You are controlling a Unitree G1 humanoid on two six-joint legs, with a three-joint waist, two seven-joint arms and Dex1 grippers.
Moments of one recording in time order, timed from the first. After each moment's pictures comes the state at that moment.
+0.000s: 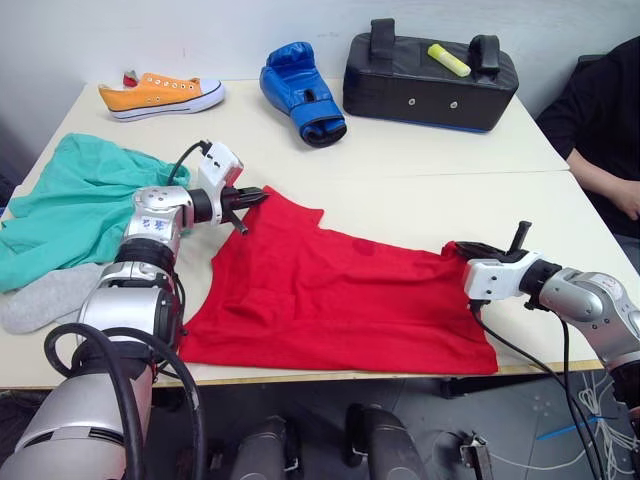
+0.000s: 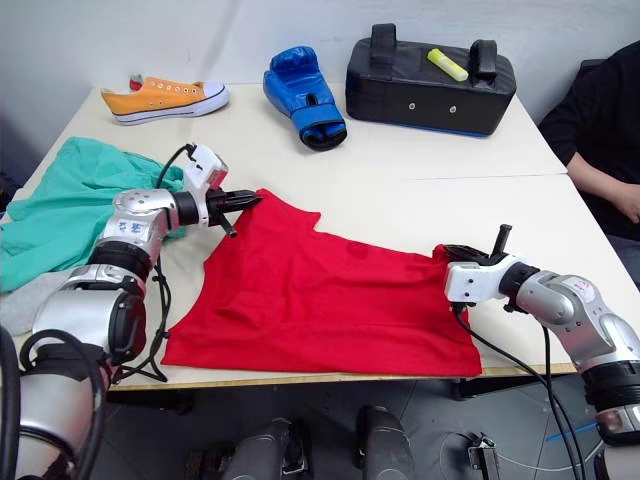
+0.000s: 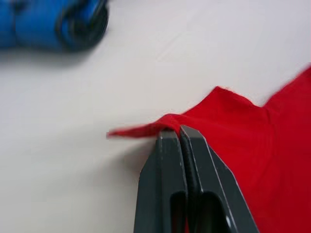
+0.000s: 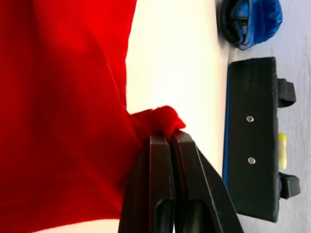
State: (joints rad) left arm -1.09 0.54 -0.01 1.17 0.13 -0.51 -0.94; right arm -0.37 -0.96 0.11 0.34 -0.48 -0.67 0.35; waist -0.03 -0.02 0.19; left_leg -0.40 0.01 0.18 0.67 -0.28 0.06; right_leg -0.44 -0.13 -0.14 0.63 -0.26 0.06
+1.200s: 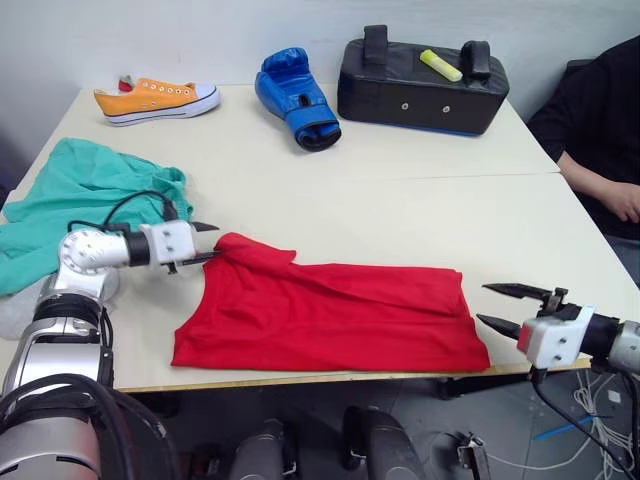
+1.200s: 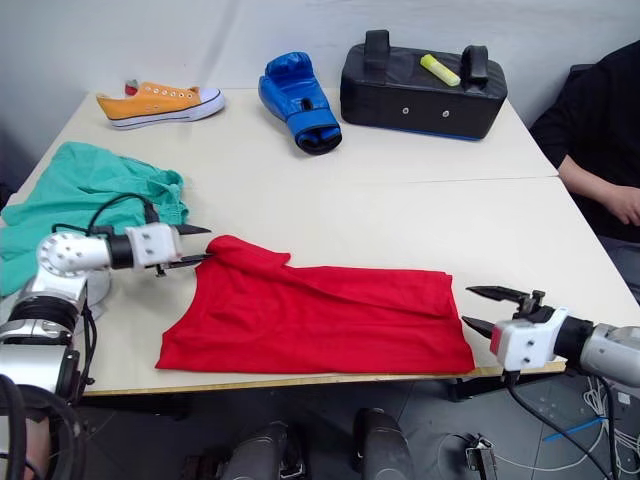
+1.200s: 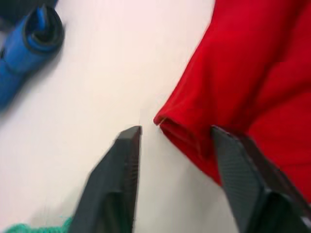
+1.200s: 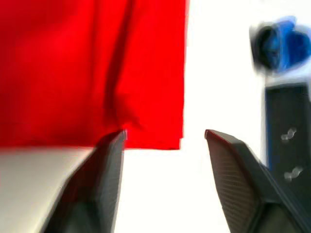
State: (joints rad) left arm -0.84 0.78 -0.01 1.02 0.00 -0.60 -1.17; right arm 0.13 -1.35 0.10 0.08 0.28 -0.65 0.50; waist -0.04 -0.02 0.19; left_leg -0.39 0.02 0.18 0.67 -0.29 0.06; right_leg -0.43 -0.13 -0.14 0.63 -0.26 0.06
